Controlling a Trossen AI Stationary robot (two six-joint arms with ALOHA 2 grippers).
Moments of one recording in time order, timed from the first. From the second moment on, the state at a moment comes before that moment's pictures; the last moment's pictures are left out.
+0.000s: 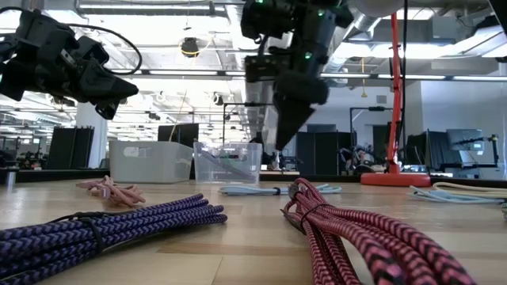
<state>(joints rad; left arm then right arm) 0.82 0.15 0.03 0.13 0.82 -0.11 0.03 1.95 1.46 -0.78 0.21 -0.01</state>
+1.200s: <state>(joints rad) 0.82 0.15 0.03 0.14 0.82 -0.11 0.06 1.95 1.28 -0.71 0.16 0.08</state>
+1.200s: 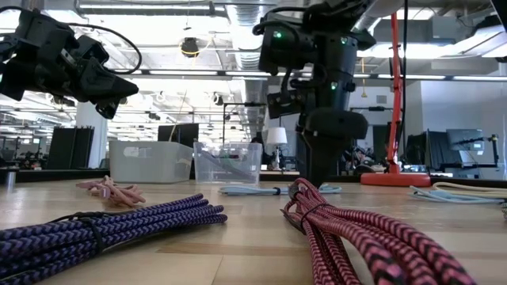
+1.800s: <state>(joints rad) 0.82 0.15 0.03 0.14 0.82 -0.11 0.06 1.97 1.27 -0.66 0.10 0.08</state>
